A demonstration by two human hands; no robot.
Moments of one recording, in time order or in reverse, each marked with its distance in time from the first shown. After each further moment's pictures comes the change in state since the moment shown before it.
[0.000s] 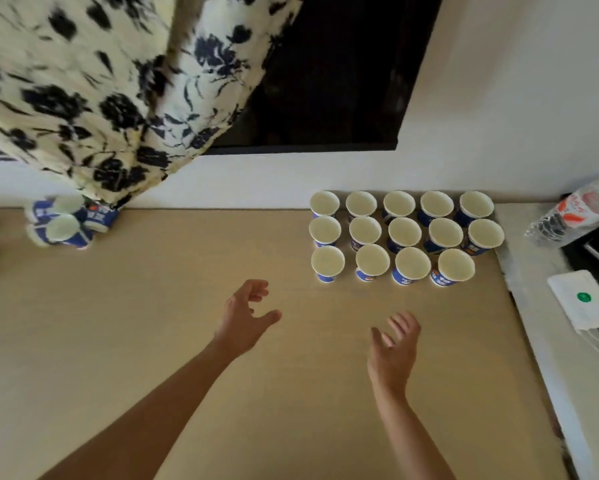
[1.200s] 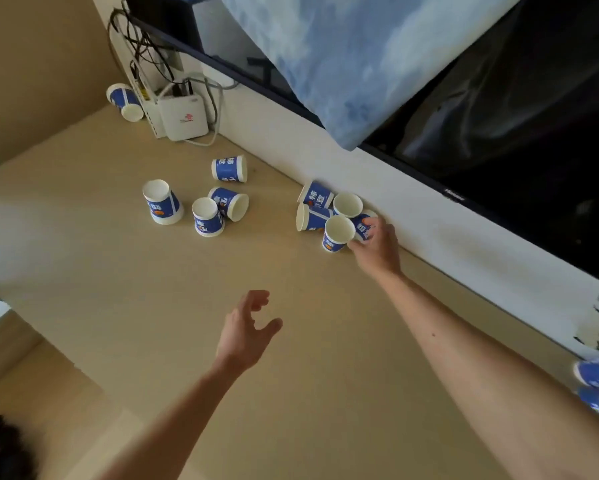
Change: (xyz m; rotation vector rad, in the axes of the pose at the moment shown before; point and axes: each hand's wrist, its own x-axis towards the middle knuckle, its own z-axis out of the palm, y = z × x) left_hand -0.020 -0.323 -0.391 -0.236 0.459 -0.272; right_hand -0.226 -0.129 0.601 -0.721 -0.808 -0.562
